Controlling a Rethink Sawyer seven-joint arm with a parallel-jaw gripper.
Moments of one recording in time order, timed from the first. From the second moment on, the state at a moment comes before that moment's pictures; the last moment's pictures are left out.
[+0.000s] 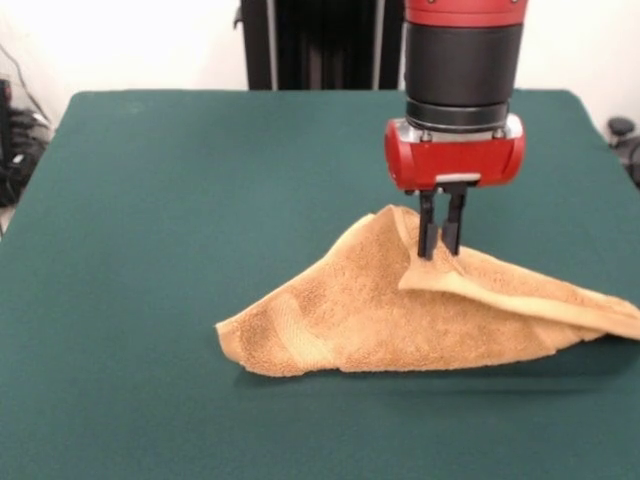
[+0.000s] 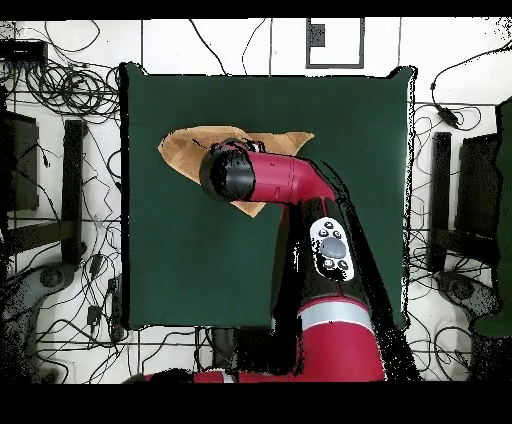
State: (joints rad) arm -0.13 -0.51 0.07 1.45 -0.04 0.38 1.57
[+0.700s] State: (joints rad) arm -0.07 -0.47 0.06 1.32 -0.04 0.44 1.57
